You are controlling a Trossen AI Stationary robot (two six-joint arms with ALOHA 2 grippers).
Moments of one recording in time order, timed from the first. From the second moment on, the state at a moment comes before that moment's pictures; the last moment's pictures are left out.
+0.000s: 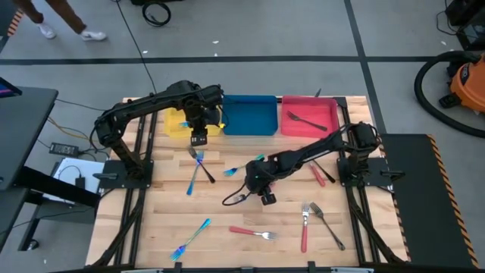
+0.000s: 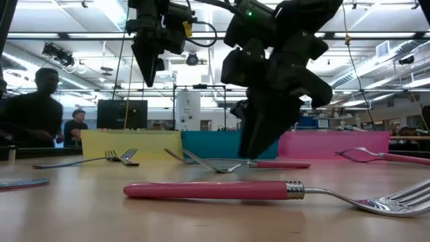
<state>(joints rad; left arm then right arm) 0.45 1.69 1.57 -1.36 0.14 0.32 0.11 1.89 1.11 -0.28 -0.15 -0.14</state>
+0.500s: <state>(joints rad) 0.45 1.69 1.57 -1.34 0.14 0.29 0.14 1.90 1.11 -0.30 -0.08 -0.18</state>
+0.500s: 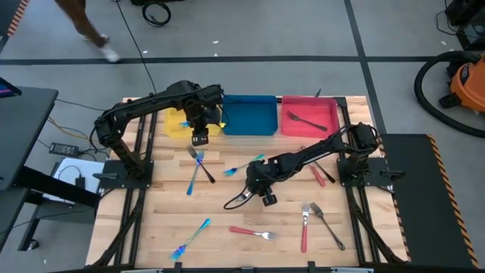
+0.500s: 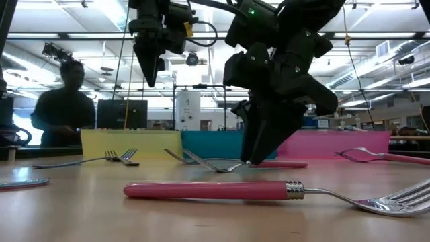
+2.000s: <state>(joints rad) 0.45 1.69 1.57 -1.32 0.14 0.33 0.09 1.85 1.09 -0.34 -0.04 -0.03</state>
